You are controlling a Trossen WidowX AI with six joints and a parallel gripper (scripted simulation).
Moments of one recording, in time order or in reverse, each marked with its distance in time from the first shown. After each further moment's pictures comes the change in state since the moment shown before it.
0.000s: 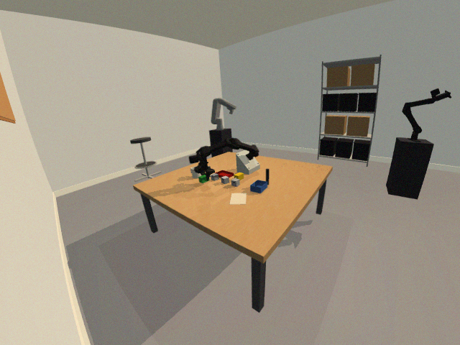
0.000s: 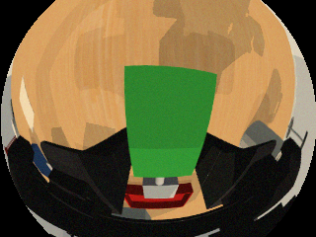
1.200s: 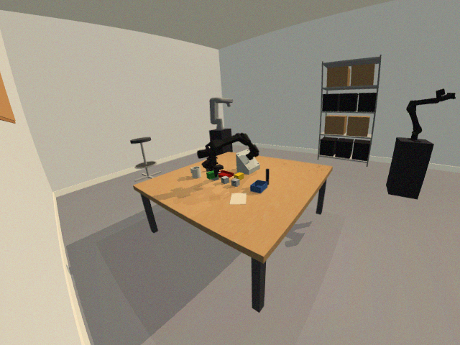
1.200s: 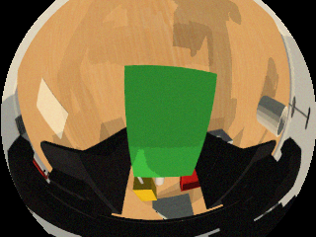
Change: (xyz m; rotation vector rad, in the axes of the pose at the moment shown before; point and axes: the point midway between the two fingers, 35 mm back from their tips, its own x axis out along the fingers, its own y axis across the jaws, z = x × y) arm -0.050 0.101 -0.008 0.158 -0.014 -0.004
